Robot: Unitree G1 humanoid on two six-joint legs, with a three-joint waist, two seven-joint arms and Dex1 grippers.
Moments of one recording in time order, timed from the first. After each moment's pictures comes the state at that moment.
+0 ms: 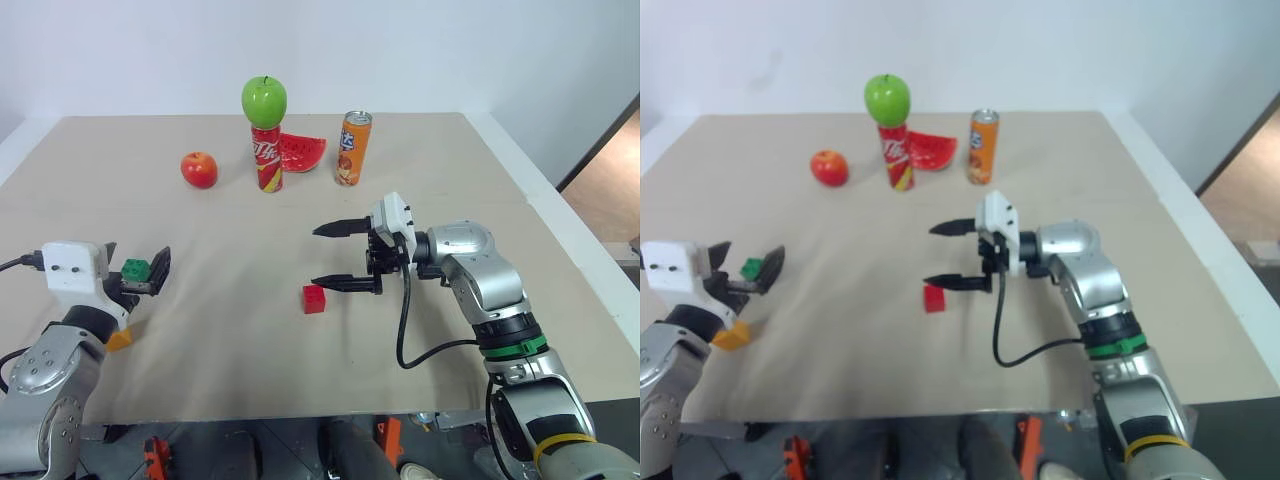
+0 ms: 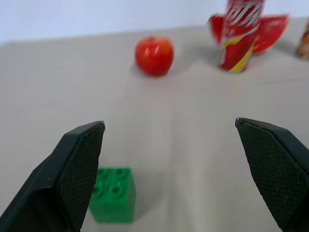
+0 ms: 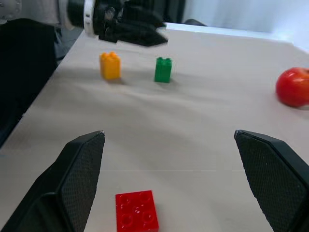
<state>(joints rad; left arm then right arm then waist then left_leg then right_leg) 0.01 0.45 0.43 -0.55 -0.49 0.67 -0.15 -0.71 -0.46 0.16 0.10 0.33 0.24 1.27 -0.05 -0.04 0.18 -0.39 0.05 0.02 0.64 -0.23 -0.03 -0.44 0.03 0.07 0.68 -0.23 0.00</state>
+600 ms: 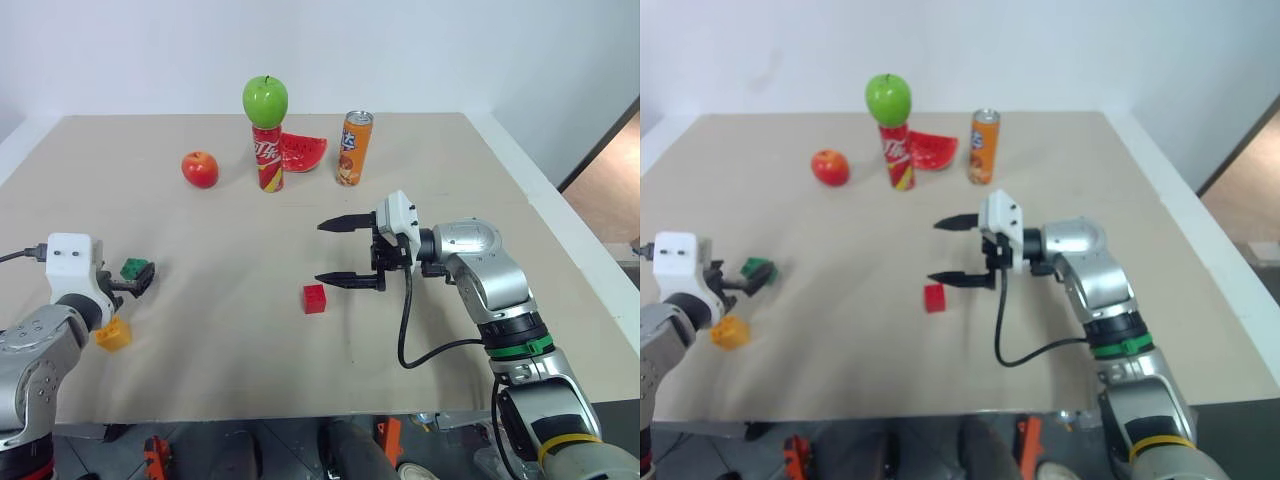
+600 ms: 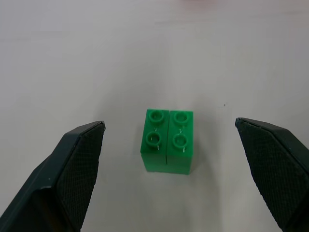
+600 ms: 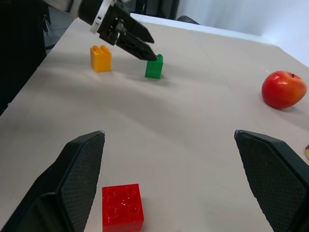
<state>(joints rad) -0.12 0.59 0.44 -0.37 -0.50 0.94 -0.16 -0.71 -0.48 0.16 0.10 0.31 0.19 1.25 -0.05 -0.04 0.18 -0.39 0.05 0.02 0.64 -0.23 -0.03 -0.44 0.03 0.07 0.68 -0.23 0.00</state>
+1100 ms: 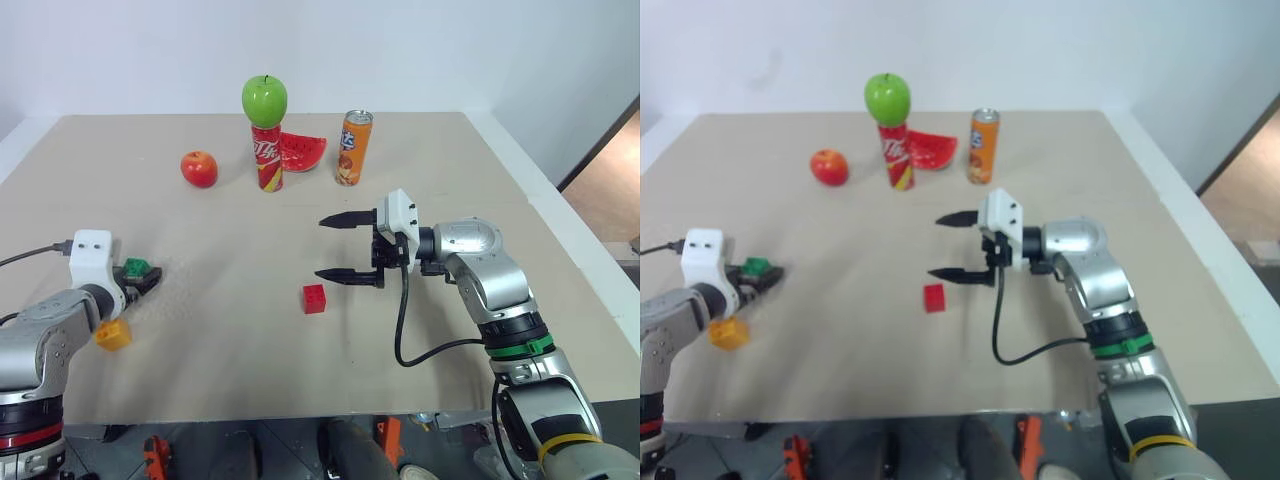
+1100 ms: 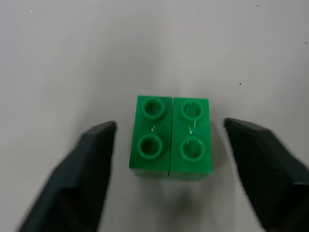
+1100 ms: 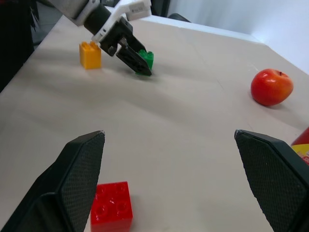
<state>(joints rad) -0.25 0.63 0.35 -0.18 -0.45 0.98 -0.23 -0.71 -0.48 0.16 0.10 0.33 0.22 1.23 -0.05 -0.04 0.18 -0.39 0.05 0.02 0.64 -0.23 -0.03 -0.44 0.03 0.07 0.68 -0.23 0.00</state>
